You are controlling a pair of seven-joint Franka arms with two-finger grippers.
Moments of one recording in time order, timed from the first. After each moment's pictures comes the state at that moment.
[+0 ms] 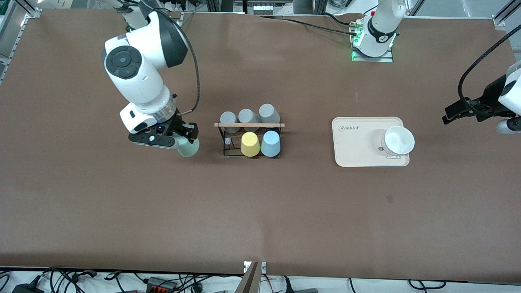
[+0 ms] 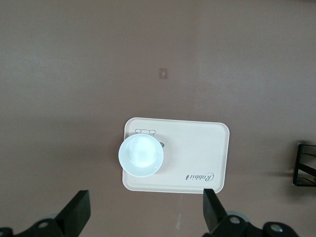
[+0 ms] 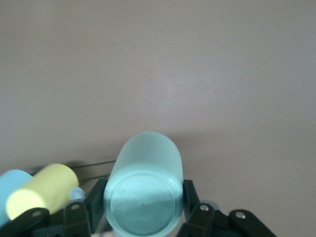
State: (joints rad) left arm 0.03 0.07 0.00 -1.60 -0.04 1.67 -0.07; right arm 0.44 0.29 0.03 -1.70 -0.03 2.11 0.65
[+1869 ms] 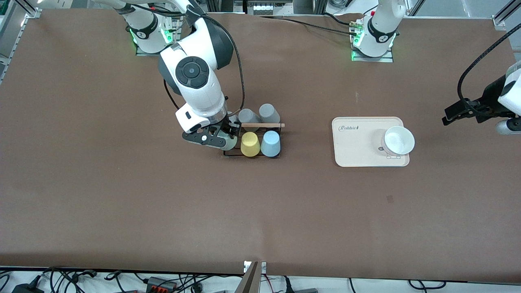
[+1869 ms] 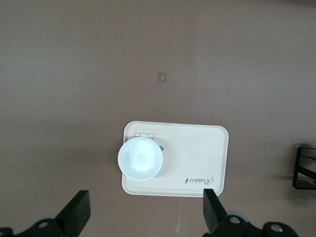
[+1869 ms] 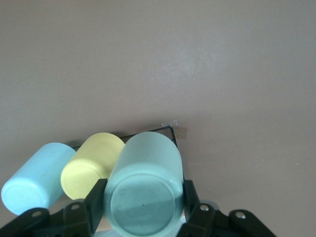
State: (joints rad) left arm 0.03 0.07 0.00 -1.60 -0.04 1.69 -0.07; right arm 0.60 0.46 0.03 -1.53 0.00 2.01 0.84
